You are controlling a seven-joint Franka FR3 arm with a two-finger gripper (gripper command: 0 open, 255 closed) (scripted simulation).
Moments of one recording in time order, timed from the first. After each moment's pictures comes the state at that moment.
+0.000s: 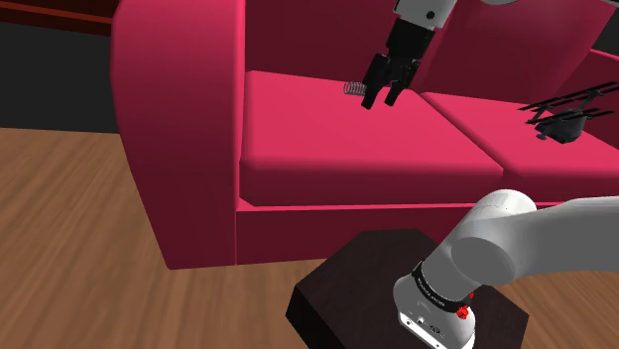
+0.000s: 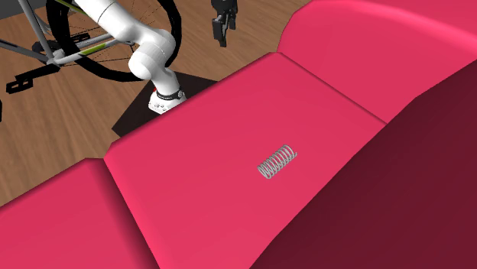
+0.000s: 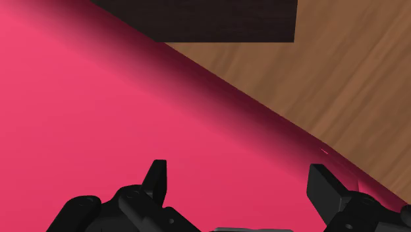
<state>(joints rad) 0.00 -0.74 0.01 -2.29 0.10 1.58 0.03</state>
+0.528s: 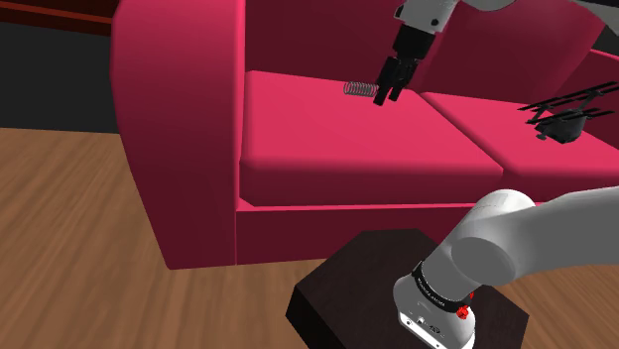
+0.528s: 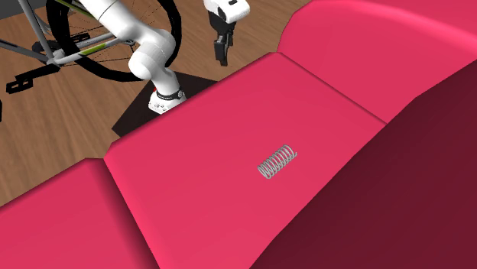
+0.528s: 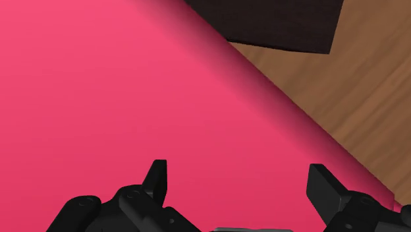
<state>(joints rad) 0.01 -0.64 -0.14 -2.25 0.02 1.60 -0.24</state>
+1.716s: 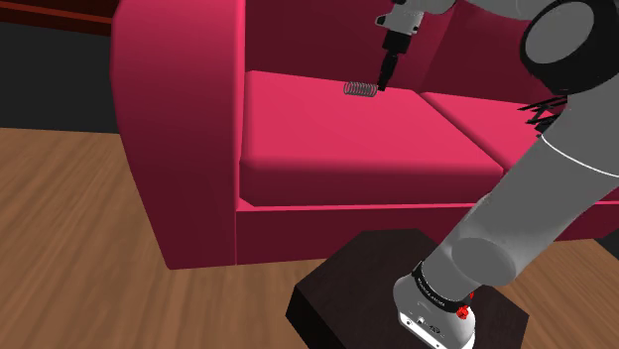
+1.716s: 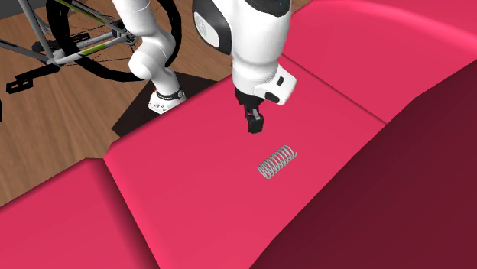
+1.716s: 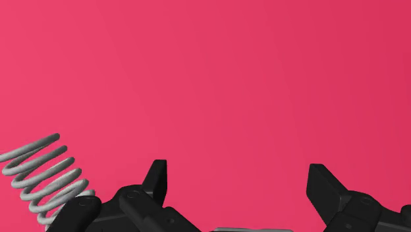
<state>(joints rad) 0.02 0.01 -0.51 -1.72 0.06 1.61 -1.09</state>
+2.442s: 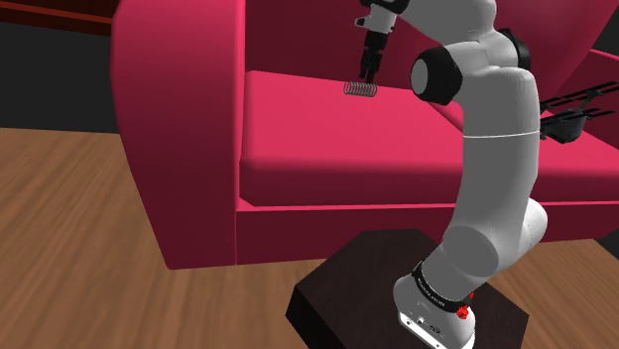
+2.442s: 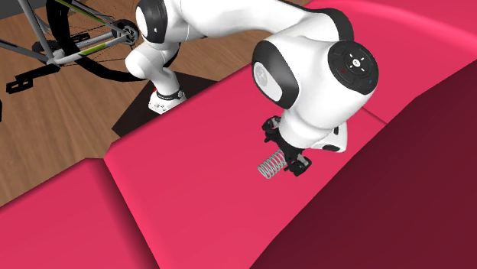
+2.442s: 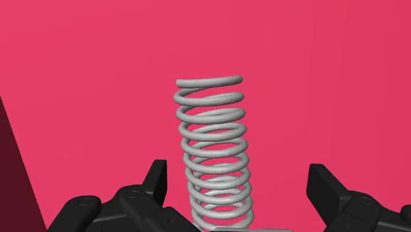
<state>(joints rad) -0.21 0.60 -0.49 -1.00 0.27 1.39 -1.47</state>
